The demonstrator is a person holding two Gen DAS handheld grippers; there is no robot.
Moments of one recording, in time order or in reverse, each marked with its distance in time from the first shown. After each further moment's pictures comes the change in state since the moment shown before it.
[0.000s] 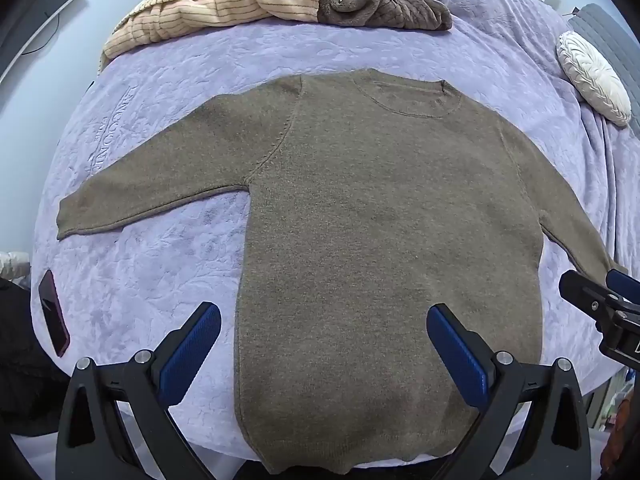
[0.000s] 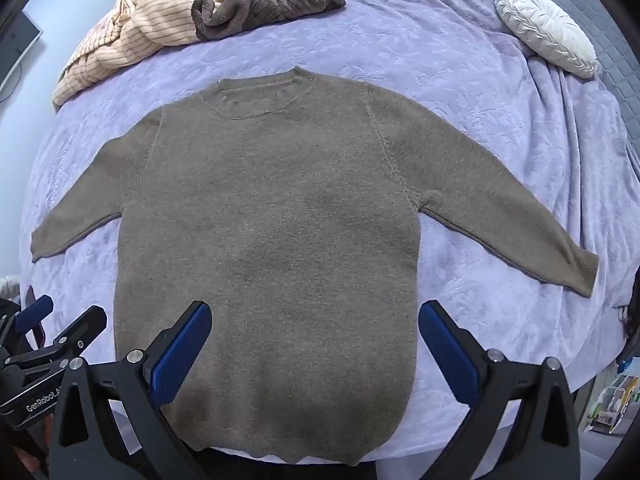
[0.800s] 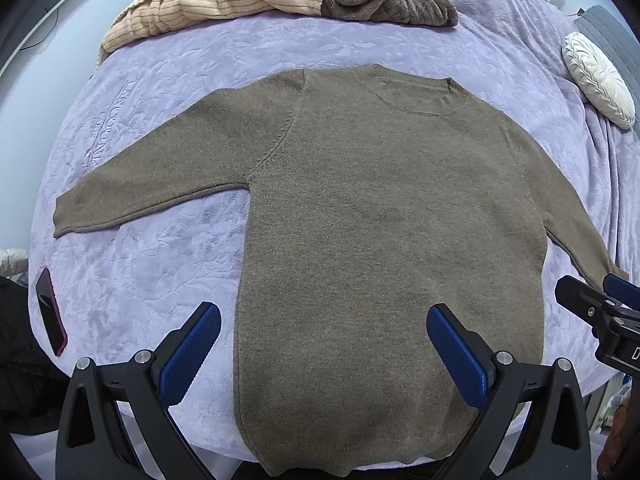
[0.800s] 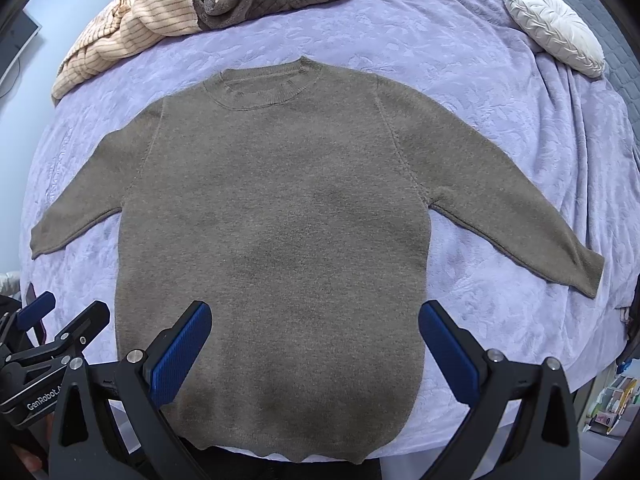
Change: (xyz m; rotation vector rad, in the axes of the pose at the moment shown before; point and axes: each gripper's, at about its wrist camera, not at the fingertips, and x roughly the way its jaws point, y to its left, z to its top) left arm 0.010 0.005 0.007 -0.010 0.018 -0.006; right arm 0.010 0.007 0.005 -0.003 0.036 0.005
